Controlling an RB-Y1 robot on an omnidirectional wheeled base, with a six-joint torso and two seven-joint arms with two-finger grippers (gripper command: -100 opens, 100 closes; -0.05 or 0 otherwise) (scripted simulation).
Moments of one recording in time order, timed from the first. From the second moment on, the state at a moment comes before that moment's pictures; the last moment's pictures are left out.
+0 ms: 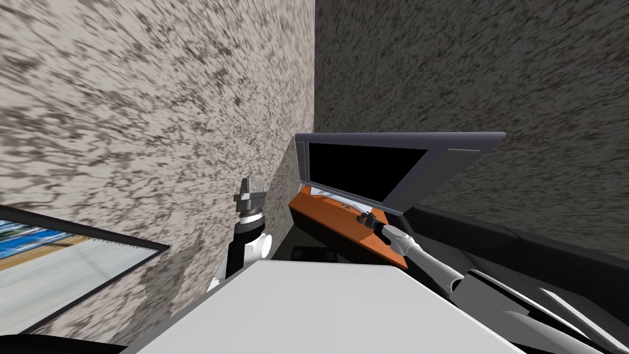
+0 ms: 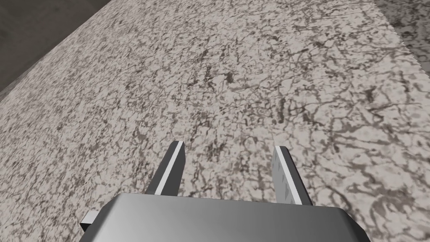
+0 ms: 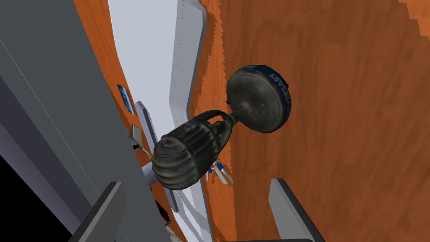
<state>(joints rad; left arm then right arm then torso) 0.51 -0.04 0.02 -2.23 0.03 -0.64 0.08 -0.15 -0.78 0.52 -0.84 0.90 -0.03 0.91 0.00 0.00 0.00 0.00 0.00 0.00</state>
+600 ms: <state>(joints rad) 0.51 -0.04 0.02 -2.23 0.03 -0.64 0.08 -0.15 -0.79 0.54 -0.80 0.94 -0.01 0.91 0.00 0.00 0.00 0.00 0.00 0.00</state>
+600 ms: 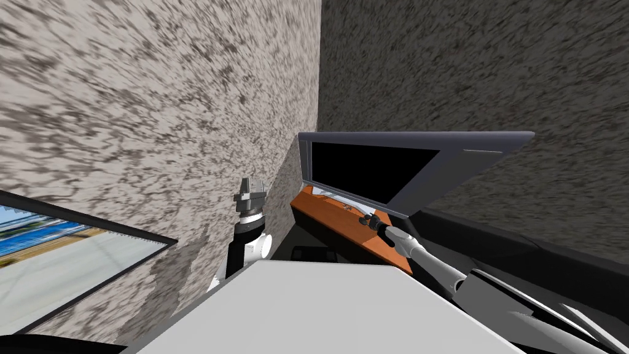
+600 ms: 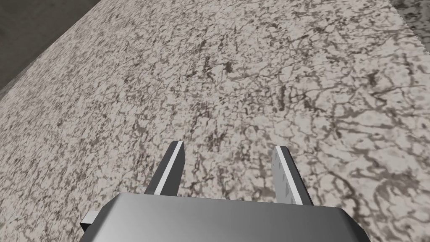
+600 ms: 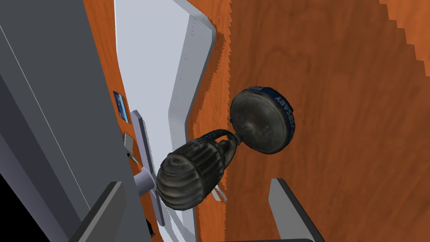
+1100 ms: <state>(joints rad) 0.51 -0.04 0.02 -2.23 0.03 -0.64 0.08 -0.10 -0.80 0.53 -0.79 0.97 0.04 0.81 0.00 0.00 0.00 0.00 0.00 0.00</state>
